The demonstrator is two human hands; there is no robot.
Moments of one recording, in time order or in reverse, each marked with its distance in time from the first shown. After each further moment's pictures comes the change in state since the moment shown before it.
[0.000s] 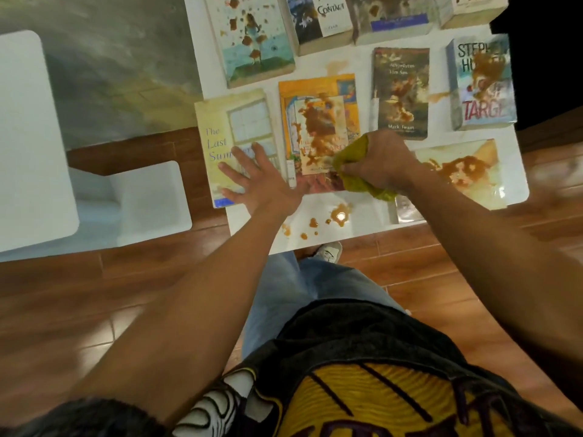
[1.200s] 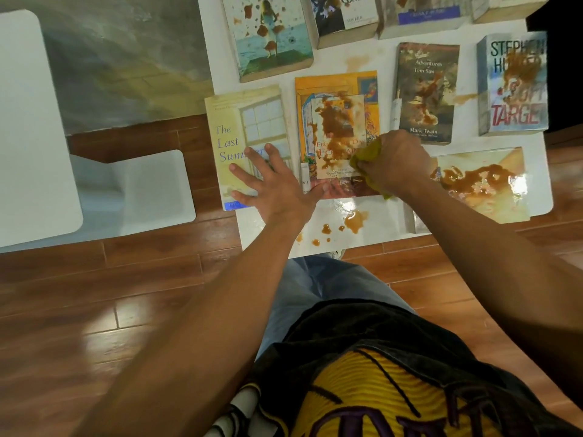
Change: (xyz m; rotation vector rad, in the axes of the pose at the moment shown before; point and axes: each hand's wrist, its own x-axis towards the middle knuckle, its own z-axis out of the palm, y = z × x) left_hand 0.003 0.003 0.000 0.041 0.007 -0.006; right_hand 0.026 -0.009 0.022 -0.371 0.095 0.148
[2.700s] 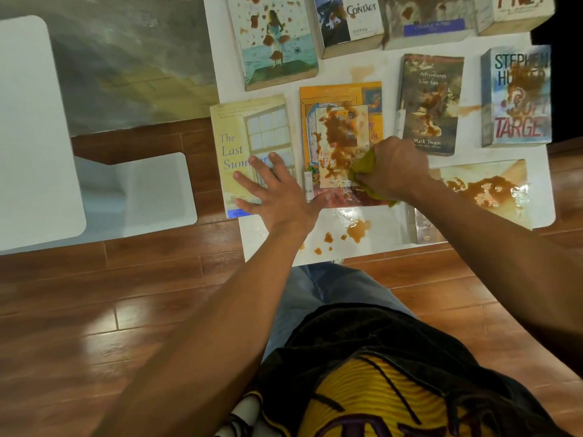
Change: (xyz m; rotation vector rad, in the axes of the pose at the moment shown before) left_hand -0.001 0.001 0.002 0.027 -0.004 -0.013; right_hand 0.018 -0.001 -0.003 -0.134 -0.054 -0.117
